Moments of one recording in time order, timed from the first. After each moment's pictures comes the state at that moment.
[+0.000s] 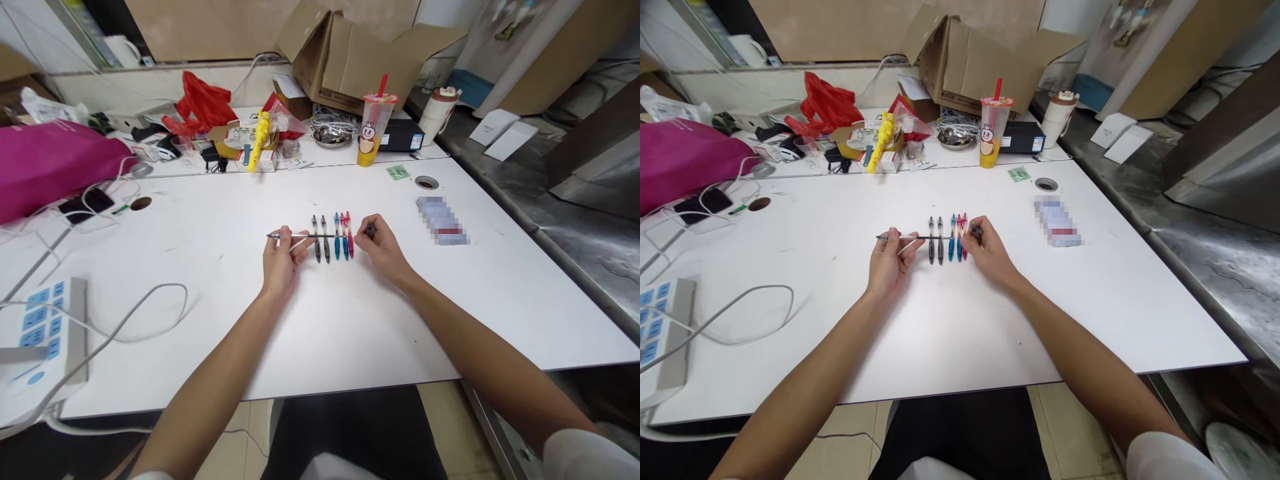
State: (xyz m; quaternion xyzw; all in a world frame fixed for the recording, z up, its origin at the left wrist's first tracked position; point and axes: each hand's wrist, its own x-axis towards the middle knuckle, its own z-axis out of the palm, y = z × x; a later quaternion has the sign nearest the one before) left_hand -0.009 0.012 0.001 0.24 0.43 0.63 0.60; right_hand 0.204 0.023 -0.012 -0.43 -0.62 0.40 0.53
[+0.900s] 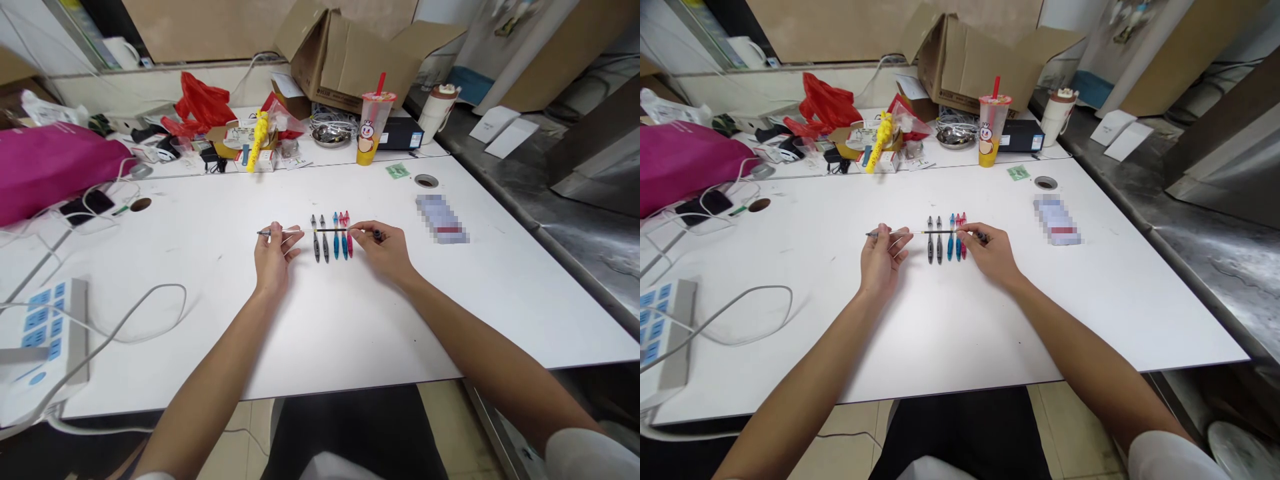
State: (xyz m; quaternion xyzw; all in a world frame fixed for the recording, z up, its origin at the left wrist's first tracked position) left_hand -0.020 0.013 0.007 0.28 0.46 0.64 0.54; right_hand 0.203 0.019 -0.009 -0.50 -0.61 0.34 0.52
